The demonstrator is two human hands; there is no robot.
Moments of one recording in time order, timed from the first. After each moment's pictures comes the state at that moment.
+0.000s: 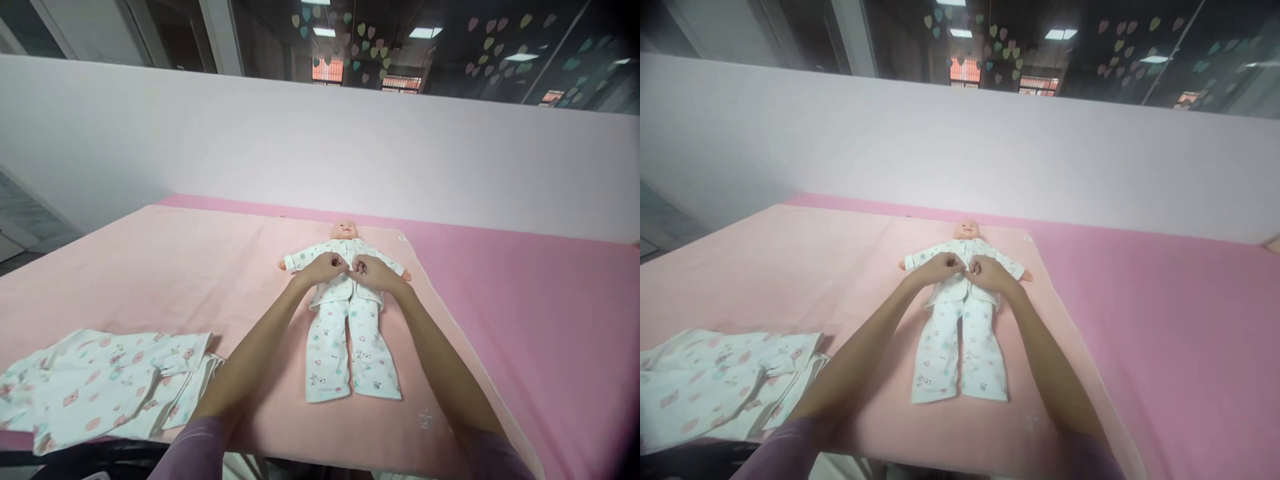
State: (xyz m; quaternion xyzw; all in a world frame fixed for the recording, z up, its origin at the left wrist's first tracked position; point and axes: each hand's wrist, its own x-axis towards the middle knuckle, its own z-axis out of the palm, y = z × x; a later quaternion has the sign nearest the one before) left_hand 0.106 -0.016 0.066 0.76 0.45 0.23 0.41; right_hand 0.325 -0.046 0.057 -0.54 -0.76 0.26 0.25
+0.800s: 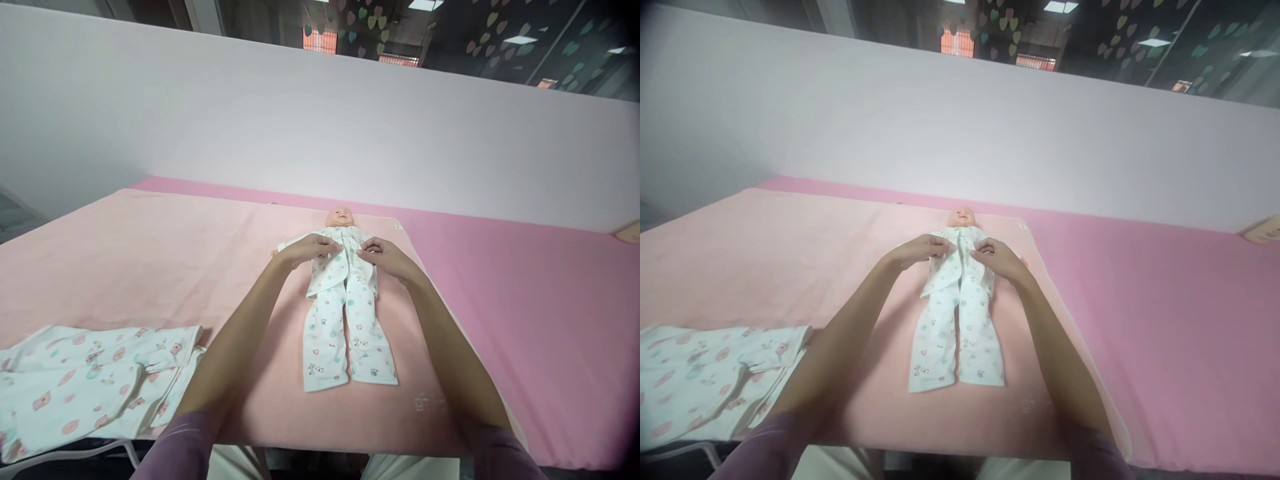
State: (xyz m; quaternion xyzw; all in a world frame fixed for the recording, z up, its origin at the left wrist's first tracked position) left_hand 0.079 -0.003 0.084 0.71 0.37 0.23 0.55; right_hand 0.344 -0.063 0.077 -0.57 -0.61 0.41 0.36
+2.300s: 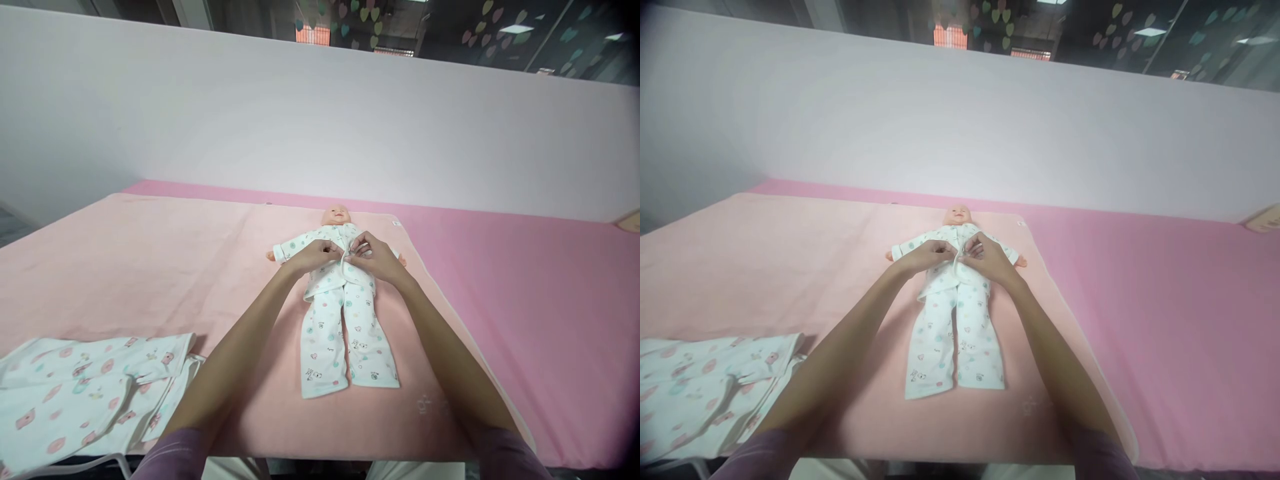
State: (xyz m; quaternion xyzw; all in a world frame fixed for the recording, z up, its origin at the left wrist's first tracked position) left_hand 0.103 -0.007 0.063 0.72 0.42 0.23 0.50; right_hand 0.332 -0.059 0.061 -0.52 -0.69 0.31 0.40
